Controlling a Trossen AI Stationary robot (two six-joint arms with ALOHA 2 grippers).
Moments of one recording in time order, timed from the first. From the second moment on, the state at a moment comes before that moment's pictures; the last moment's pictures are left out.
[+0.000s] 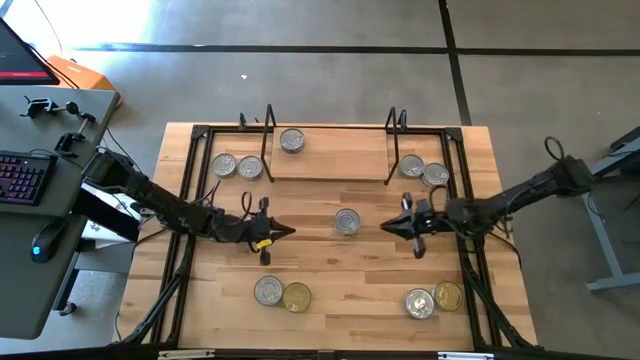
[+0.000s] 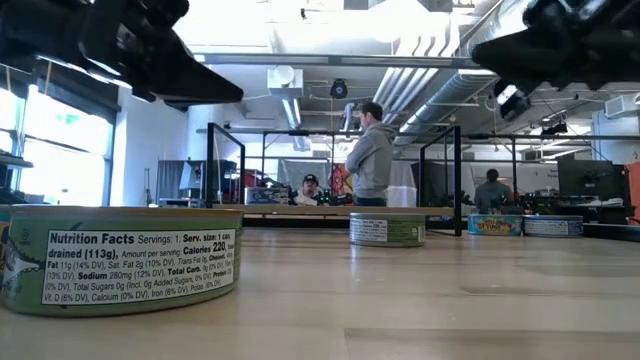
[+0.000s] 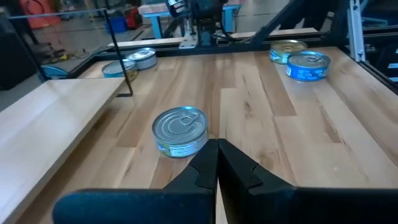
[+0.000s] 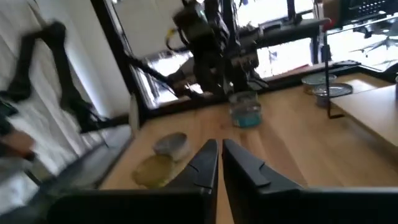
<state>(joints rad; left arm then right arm) -0.38 1.28 0.39 0.59 -0.49 -0.04 0.27 0.93 0.17 0.72 0.17 0.26</state>
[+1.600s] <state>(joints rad) -0.50 1.40 0.50 0.42 -0.68 -0.21 0.22 1.77 0.78 0.21 0.24 0.21</state>
